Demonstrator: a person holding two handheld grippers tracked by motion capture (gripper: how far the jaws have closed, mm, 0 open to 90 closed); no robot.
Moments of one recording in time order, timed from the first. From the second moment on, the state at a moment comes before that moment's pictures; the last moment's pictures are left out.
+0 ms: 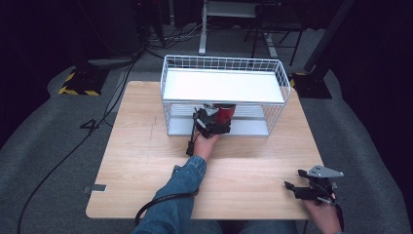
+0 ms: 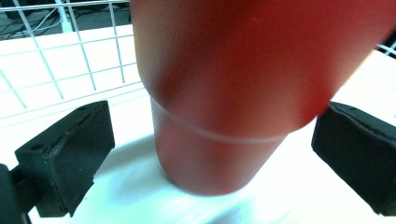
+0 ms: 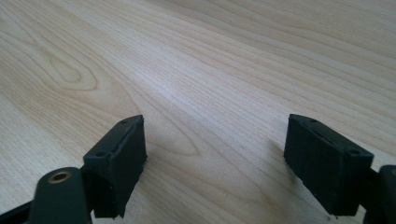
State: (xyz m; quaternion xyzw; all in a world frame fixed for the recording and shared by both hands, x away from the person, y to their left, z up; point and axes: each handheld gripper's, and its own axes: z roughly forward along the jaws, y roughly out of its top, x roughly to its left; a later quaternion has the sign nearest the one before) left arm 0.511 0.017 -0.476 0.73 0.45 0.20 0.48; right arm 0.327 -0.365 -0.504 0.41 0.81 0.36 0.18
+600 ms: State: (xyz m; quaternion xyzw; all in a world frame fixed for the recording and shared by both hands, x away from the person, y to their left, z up) left arm 0.466 0.046 -0.449 0.72 0.44 0.19 0.50; right arm 0.327 -0.364 -0.504 0.41 0.81 0.36 0.18
